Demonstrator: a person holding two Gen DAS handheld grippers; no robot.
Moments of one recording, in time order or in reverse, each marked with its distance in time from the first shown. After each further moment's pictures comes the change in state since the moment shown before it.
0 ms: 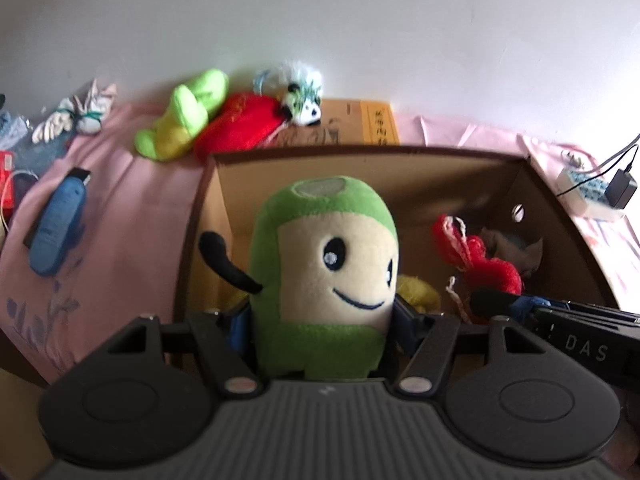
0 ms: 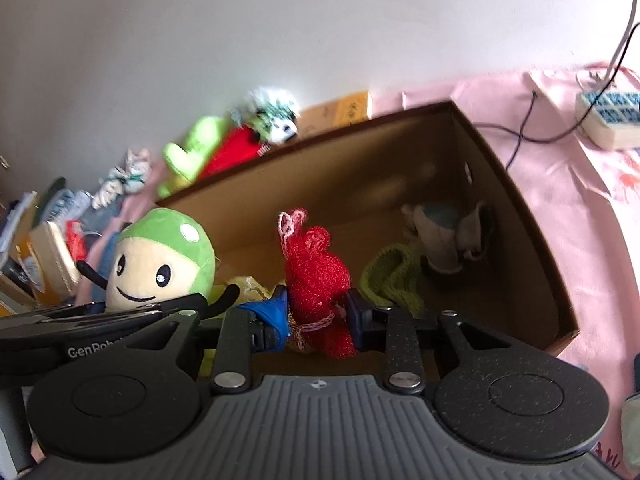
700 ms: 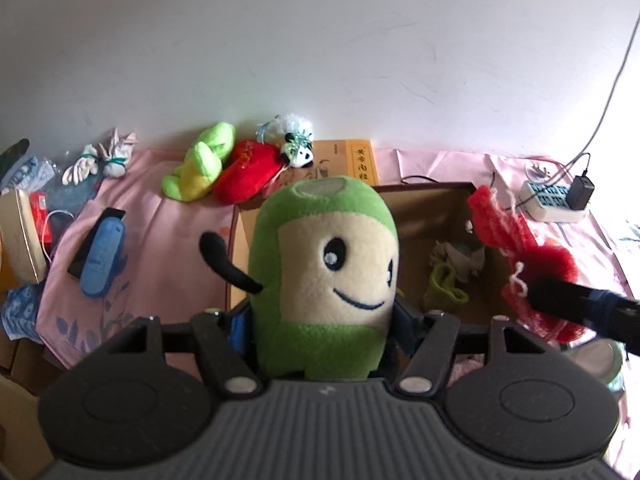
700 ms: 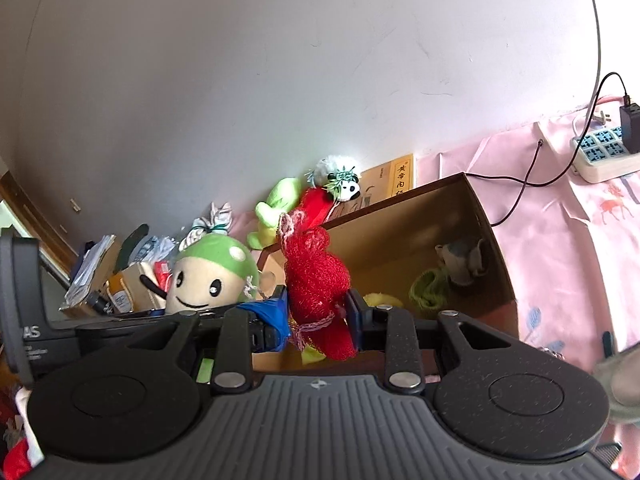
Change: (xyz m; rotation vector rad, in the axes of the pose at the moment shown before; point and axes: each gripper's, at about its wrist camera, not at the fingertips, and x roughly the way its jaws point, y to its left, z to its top) left arm -0.114 -0.015 0.003 0.058 -0.079 0.014; right arm -0.130 0.009 -0.007 0.038 -0.153 0.189
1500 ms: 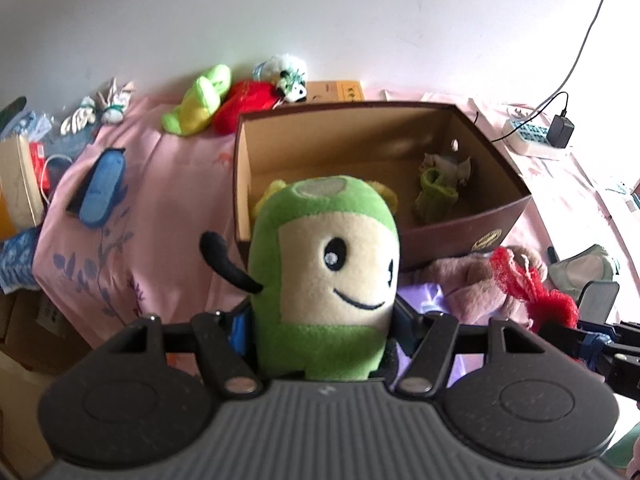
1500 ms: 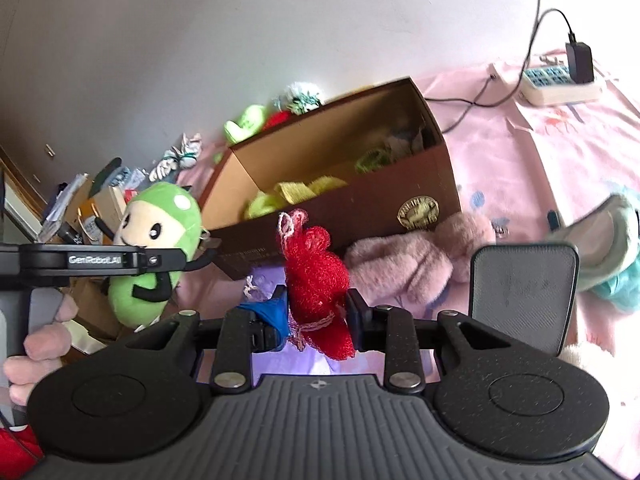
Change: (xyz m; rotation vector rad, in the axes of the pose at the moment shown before) left arm -0.034 0.016 -0.081 0.026 0.098 -0.046; right arm -0.048 -0.009 -0.094 -0.043 0.112 -0.098
